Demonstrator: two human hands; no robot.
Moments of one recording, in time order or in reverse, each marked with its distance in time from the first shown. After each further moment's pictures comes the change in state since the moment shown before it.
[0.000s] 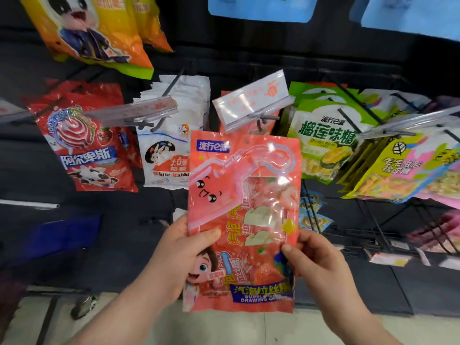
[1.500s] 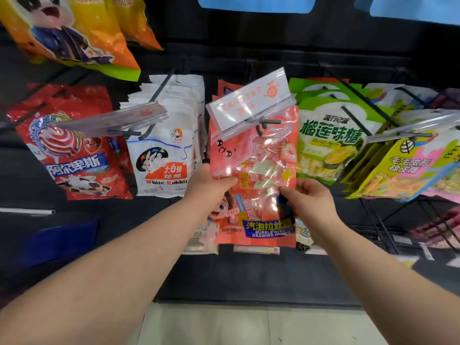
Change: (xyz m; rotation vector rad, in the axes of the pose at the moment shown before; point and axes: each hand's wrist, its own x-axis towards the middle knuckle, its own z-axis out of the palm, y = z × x) left_hand 0.121 0.039 0.033 0.535 0.146 0.113; right_hand 0.117 -0.022 0.010 -0.258 0.207 0.046
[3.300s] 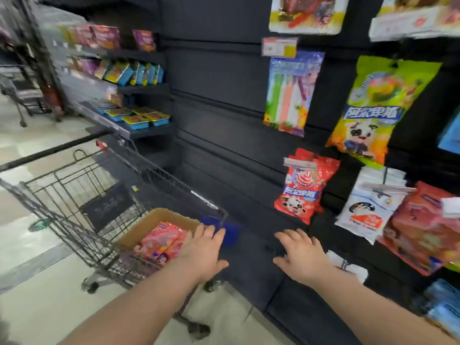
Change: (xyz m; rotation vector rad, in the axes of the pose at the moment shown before) left_hand -0.342 -0.135 -0.333 1.171 0.229 -0.223; right_hand -0.324 -0.086 0.205 -1.289 -0.713 -0.904
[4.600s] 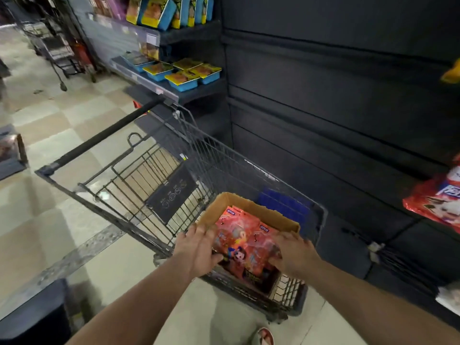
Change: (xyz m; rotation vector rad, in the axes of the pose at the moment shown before) left_hand 0.098 -0.338 0.060 -0.009 -0.242 -0.179; right_hand 0.247 -0.274 0.086 0.093 -0.283 -0.140
